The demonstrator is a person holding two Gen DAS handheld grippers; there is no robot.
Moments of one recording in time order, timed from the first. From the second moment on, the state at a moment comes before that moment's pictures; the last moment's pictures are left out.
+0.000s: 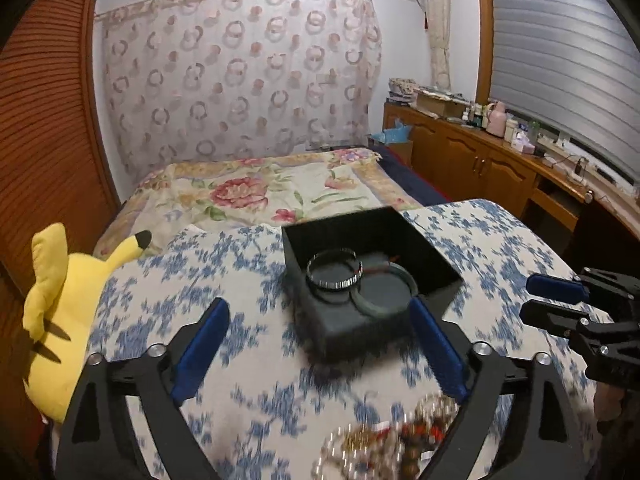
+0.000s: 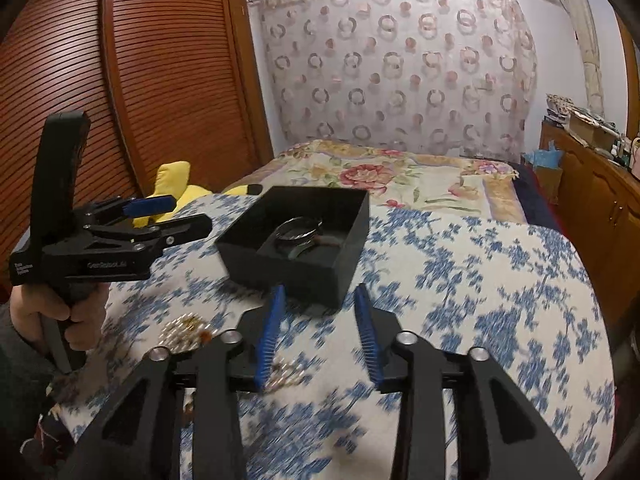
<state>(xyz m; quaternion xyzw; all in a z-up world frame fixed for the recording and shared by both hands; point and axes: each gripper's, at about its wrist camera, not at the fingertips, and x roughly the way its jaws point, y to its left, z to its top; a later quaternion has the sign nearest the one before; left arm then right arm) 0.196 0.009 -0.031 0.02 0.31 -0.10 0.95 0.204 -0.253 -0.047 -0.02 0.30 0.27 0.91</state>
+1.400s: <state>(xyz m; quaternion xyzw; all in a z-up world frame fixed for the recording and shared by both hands) 0.164 0.047 -0.107 0.06 0.44 -0.10 0.89 0.142 -0.244 -0.095 -0.03 0.35 0.27 0.90</state>
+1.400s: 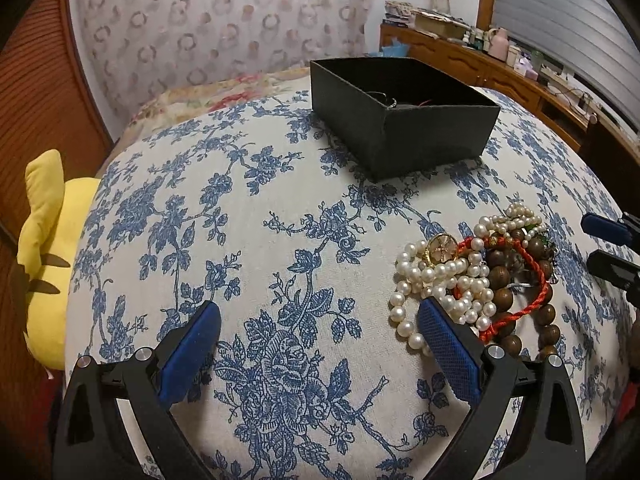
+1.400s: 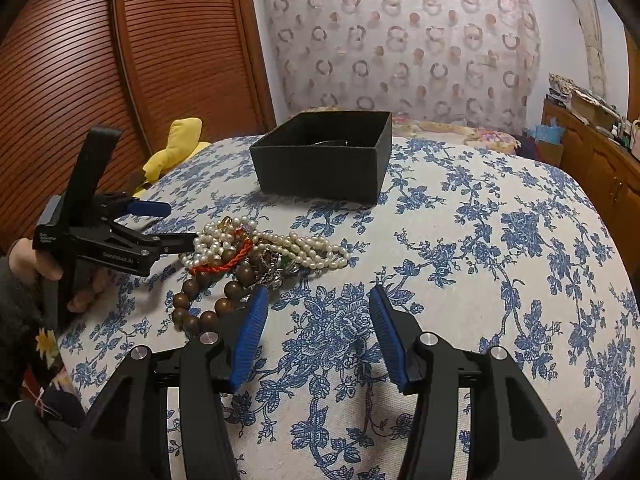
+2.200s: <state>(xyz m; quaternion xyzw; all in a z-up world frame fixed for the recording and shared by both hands) 0.146 0.017 -0.089 0.07 0.40 -0.16 0.90 0.143 -0.241 -0.098 -0.04 0.35 0.27 0.90</state>
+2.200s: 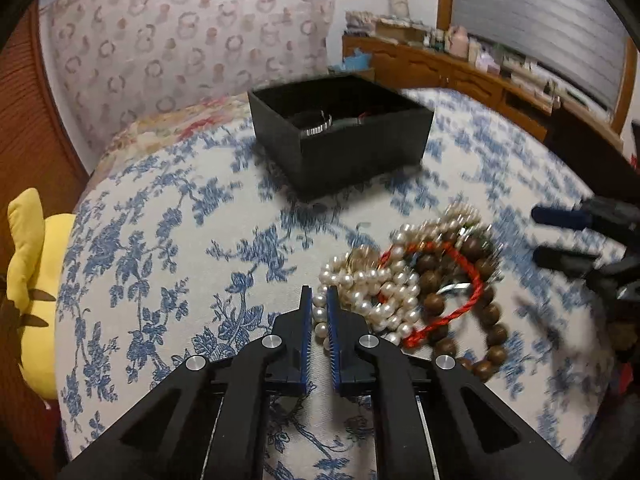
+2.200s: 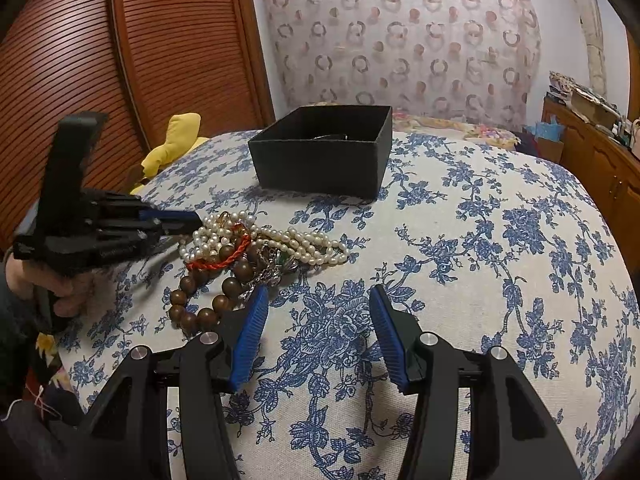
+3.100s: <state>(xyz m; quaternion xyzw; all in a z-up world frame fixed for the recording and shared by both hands) 0.108 0.033 0.050 0.01 0.24 -0.16 0.96 0.140 -0.228 -0.092 -0.06 0.35 0.28 0.89</state>
